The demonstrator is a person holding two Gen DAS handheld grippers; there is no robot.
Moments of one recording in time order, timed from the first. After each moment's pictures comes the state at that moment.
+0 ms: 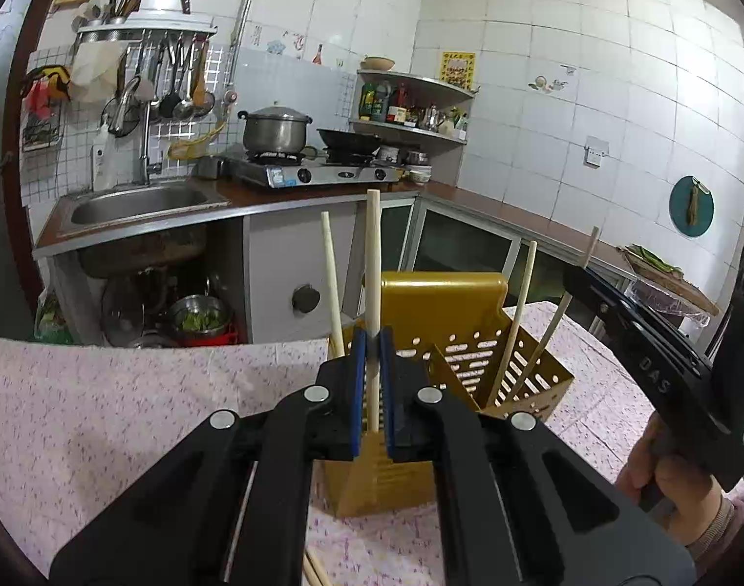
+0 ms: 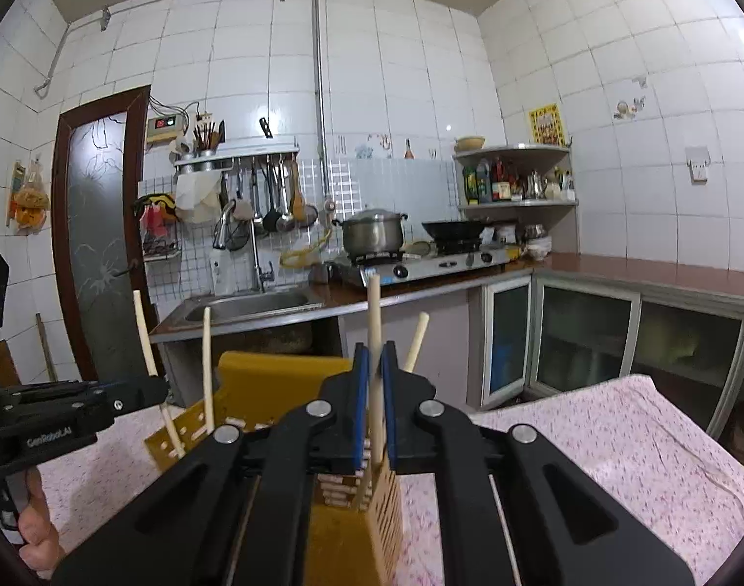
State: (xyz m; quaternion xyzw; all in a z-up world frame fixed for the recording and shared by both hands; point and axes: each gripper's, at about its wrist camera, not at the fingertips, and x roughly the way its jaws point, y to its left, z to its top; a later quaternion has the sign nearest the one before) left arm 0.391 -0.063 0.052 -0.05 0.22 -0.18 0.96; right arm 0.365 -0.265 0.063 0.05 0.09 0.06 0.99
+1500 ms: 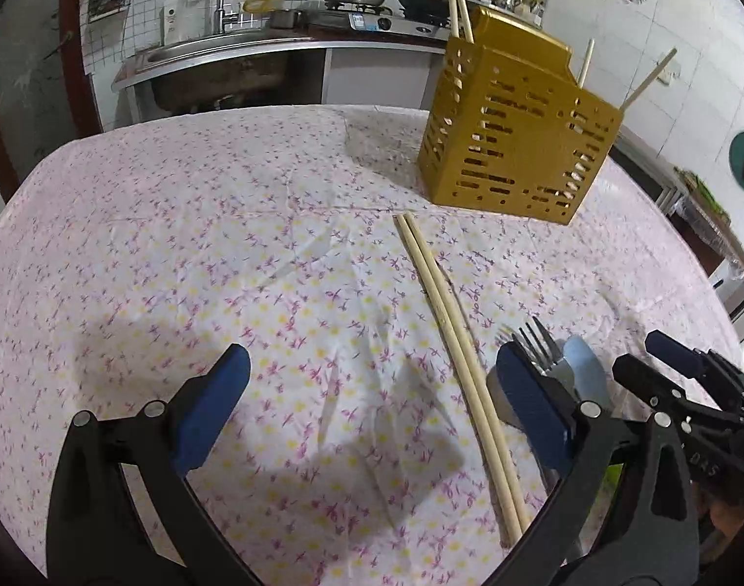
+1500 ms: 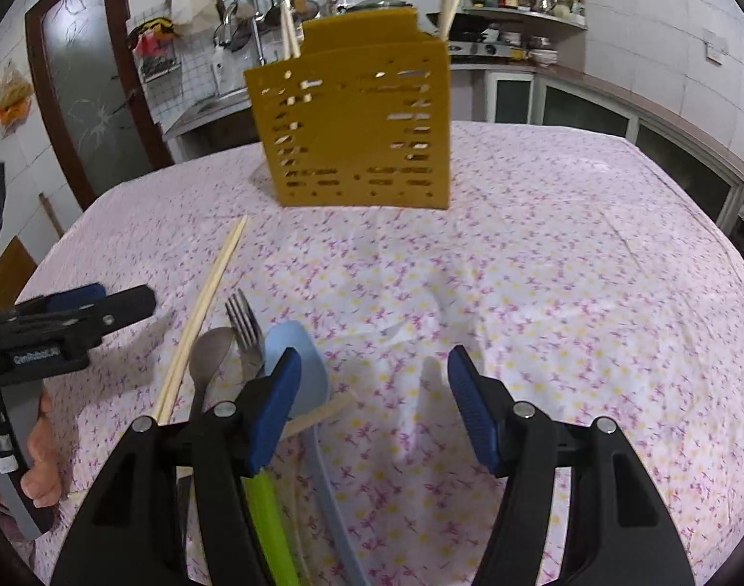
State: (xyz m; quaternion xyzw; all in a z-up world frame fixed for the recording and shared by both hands) left arm 0.275 -0.007 -0.054 -0.04 0.42 -0.08 0.90; right arm 0.243 -0.216 -0.055 0.03 0.39 0.06 0.92
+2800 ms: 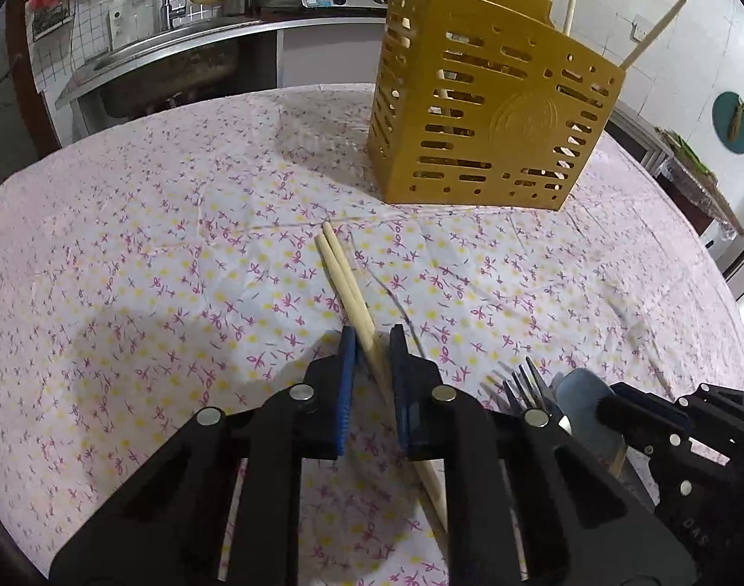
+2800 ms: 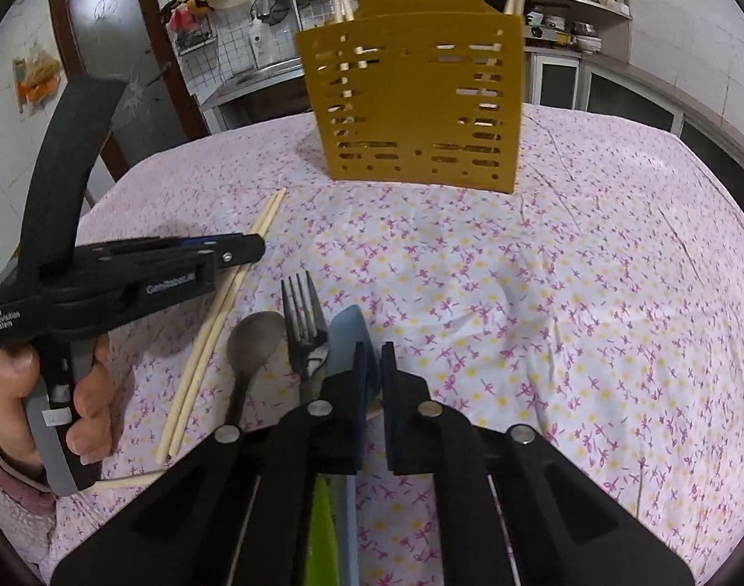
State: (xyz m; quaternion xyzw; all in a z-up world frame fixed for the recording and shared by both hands) left arm 0.325 -0.042 -0.066 -0.01 0.44 -0.14 0.89; right arm 0.252 -0.201 -0.058 0.03 0.42 0.12 0.90
